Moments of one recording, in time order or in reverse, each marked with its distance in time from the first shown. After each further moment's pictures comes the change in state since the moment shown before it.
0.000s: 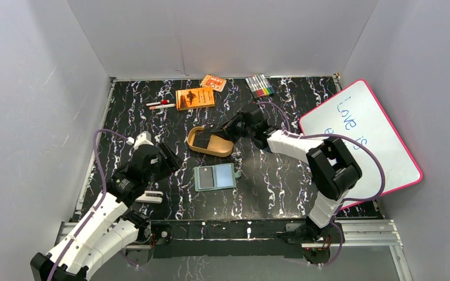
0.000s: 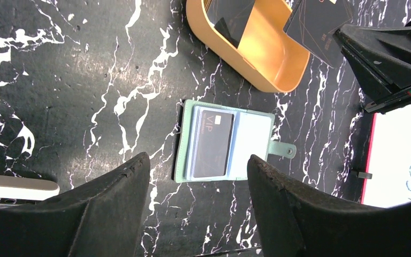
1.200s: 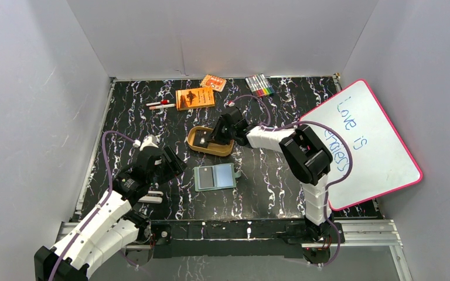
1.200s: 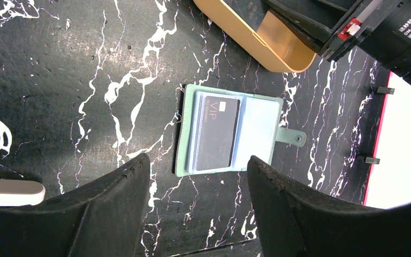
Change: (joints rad) left arm 0.000 0.027 -0.063 0.061 0.068 -0.005; right arm 0.065 0.288 0.228 -0.116 0.129 -0.451
